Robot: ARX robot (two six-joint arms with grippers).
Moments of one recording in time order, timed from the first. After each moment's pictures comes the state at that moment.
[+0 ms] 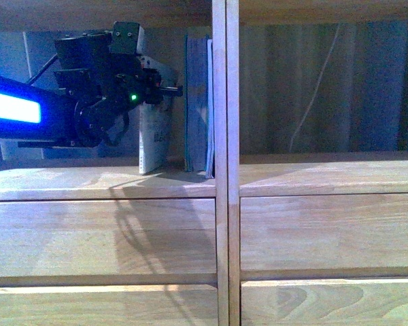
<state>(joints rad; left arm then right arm) -0.20 2.53 2.45 0.46 0.18 0.10 0.00 0.01 0.01 0.00 0.00 0.01</state>
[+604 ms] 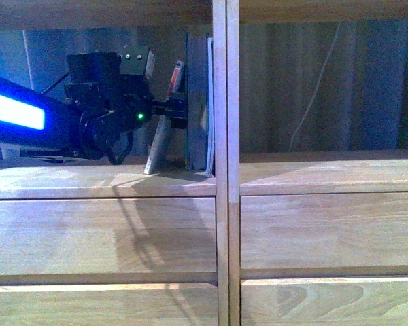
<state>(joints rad) -0.21 2.47 2.28 0.45 0.13 0.12 0.00 0.01 0.01 0.00 0.00 0.01</state>
